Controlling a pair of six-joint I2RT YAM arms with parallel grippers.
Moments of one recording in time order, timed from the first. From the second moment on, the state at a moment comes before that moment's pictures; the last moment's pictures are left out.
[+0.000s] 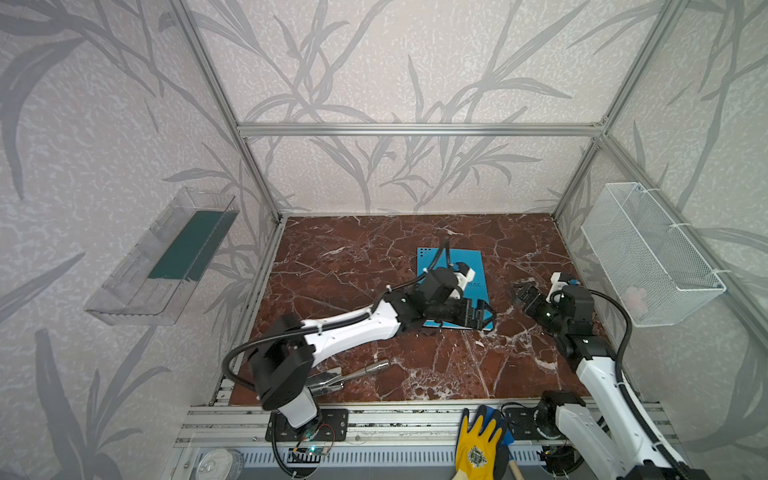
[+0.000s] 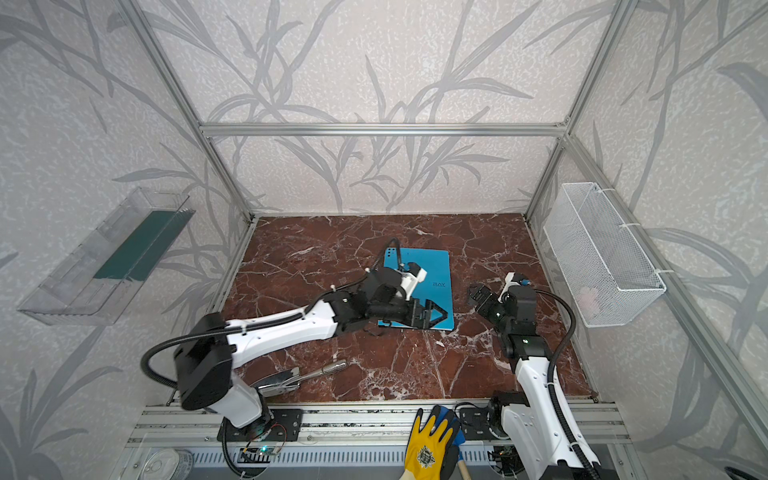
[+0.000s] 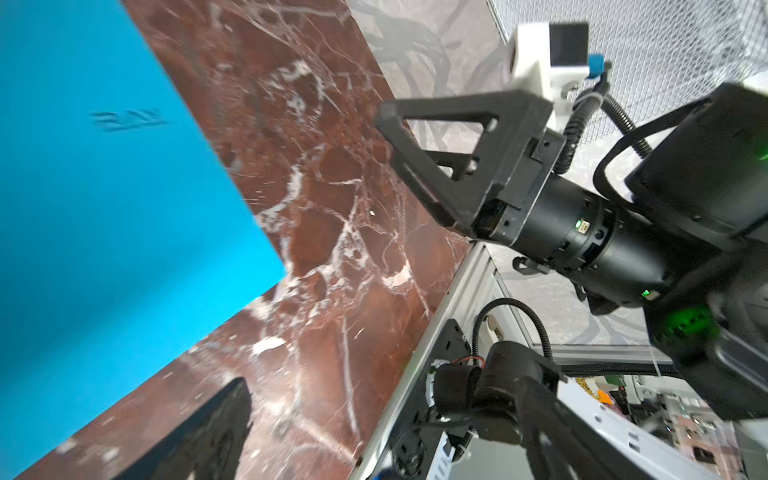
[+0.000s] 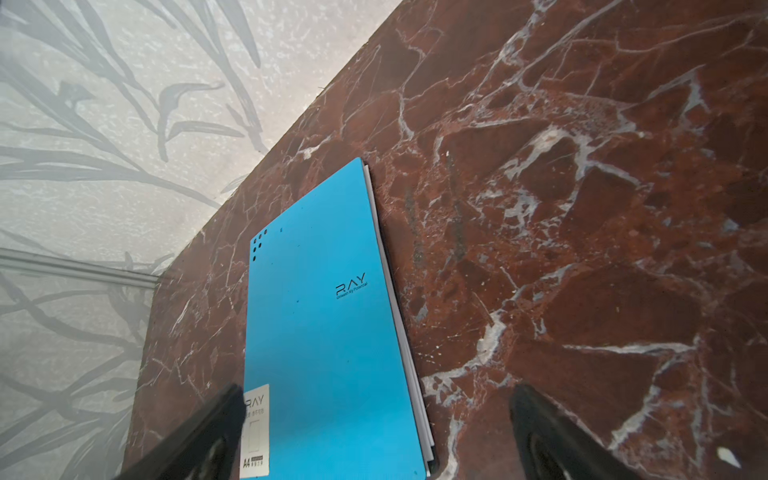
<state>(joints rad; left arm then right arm) -0.93 1.52 1.08 -0.07 0.29 -0.73 -0.06 0.79 0.47 -0.23 -0.28 0.65</state>
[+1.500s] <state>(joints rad) -0.02 1.59 0.26 0.95 -0.44 -0.10 -0.06 1.49 0.22 0.96 -0.07 0.10</state>
